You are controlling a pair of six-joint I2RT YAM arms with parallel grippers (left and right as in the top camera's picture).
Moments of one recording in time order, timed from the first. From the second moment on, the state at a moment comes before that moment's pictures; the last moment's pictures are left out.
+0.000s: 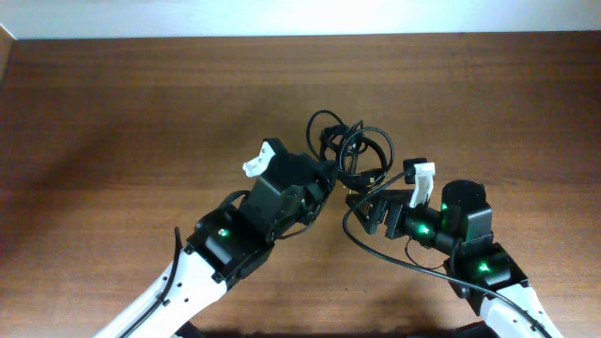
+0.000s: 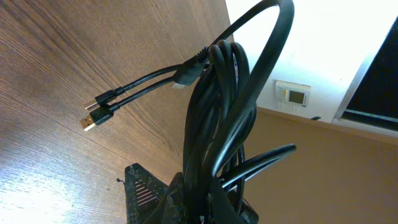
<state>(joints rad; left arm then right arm) -0.74 1.20 1.02 -0.35 -0.05 -1.62 0.29 0.95 0.49 -0.04 -0.57 0.58</state>
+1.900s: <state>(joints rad) -0.65 1.23 1.02 -1.23 -0.28 -1.52 0.29 0.95 0.49 -0.01 -0.58 0.58</state>
